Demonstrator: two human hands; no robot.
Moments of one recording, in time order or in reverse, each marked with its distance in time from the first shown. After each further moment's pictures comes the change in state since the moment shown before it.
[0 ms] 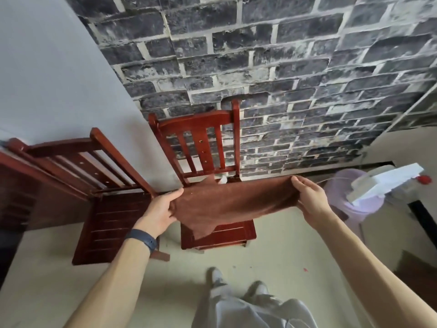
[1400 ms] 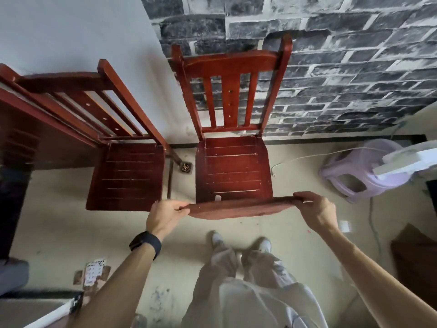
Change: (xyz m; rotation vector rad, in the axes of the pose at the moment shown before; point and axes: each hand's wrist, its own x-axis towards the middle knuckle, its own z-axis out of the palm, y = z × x) left_hand 0.032 -0.096 -0.137 1.103 0.168 0.182; right_hand -0.016 0.125 0.042 -0.940 0.031 -0.073
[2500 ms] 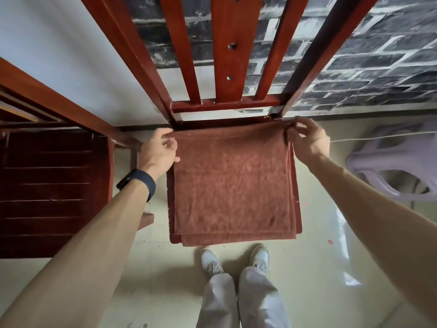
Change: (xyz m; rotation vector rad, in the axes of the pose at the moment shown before) left_hand 0.408 0.006 0.138 -0.345 0.063 -0.053; right_hand 0.367 -0.015 0.206 0.081 0.113 -0.014
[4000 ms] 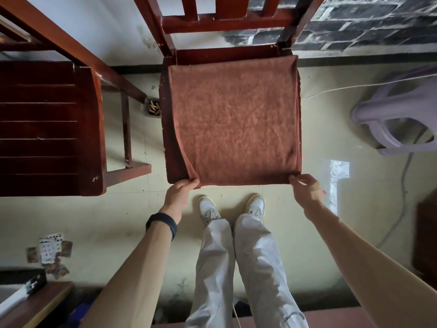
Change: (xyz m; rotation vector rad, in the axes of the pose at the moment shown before) left_hand -0.167 -0.168 0.084 -0.379 -0.222 -0.587; right_hand -0.175 0.186 0.024 -0.026 -0.110 0.513
